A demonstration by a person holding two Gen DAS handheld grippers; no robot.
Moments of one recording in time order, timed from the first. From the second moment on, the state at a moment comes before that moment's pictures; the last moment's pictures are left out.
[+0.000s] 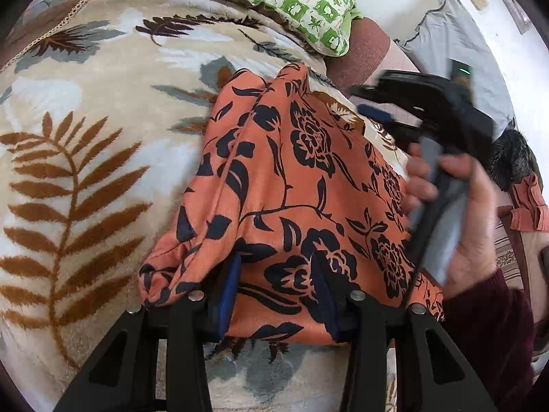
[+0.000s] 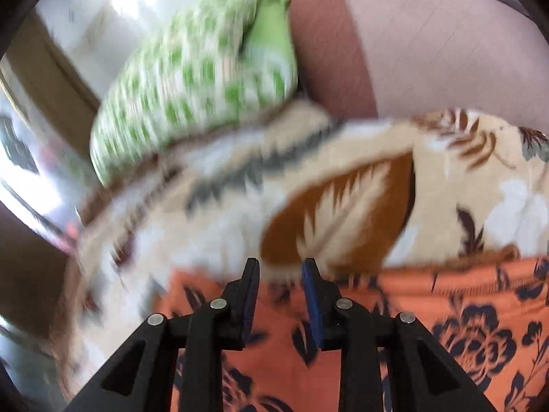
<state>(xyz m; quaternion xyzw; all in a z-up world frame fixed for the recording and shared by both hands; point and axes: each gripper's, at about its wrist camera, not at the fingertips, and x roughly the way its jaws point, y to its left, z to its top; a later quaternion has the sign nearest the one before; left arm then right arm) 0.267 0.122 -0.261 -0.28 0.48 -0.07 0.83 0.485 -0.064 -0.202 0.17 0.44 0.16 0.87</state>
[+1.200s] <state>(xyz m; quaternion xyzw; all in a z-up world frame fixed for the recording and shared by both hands) 0.361 0.121 -0.247 -0.15 0.49 -0.03 0.86 0.289 -0.299 -0.228 0.34 0.43 0.06 0.83</state>
